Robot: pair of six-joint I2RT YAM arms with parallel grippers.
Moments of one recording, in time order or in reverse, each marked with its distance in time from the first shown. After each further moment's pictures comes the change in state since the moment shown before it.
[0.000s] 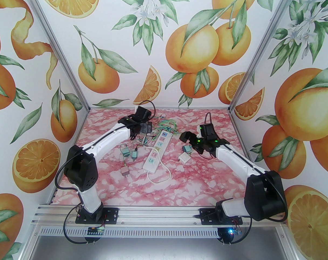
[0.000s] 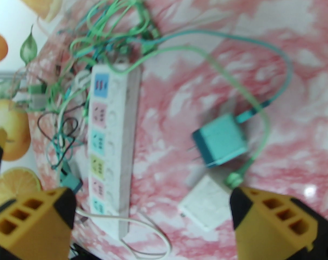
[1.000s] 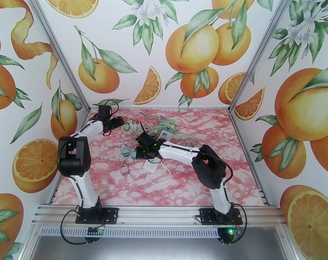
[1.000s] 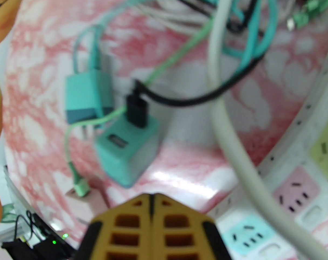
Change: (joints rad) left arm 0.481 0.179 -0.082 0.273 0.485 -0.026; right arm 0.610 0.642 0.579 -0.073 0.199 0.062
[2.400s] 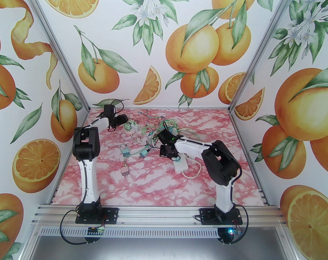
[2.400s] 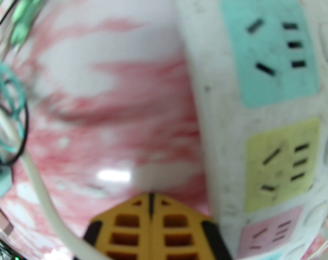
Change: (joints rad) left arm 0.007 0.303 0.229 0.102 0.143 0.026; right arm -0.261 -0.123 -0.229 -0.150 0.132 -0.082
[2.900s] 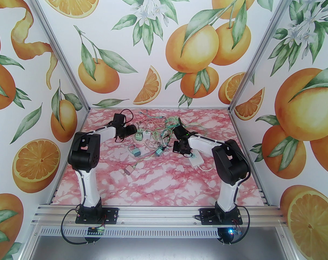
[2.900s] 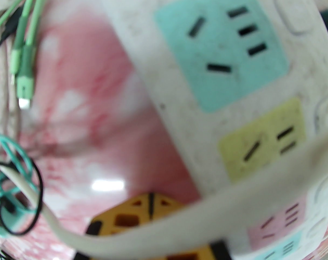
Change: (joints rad) left arm -0.183 -0.264 -0.394 0.064 -0.069 -0.119; right arm -0.208 -0.078 -0.108 0.024 -0.010 -0.115
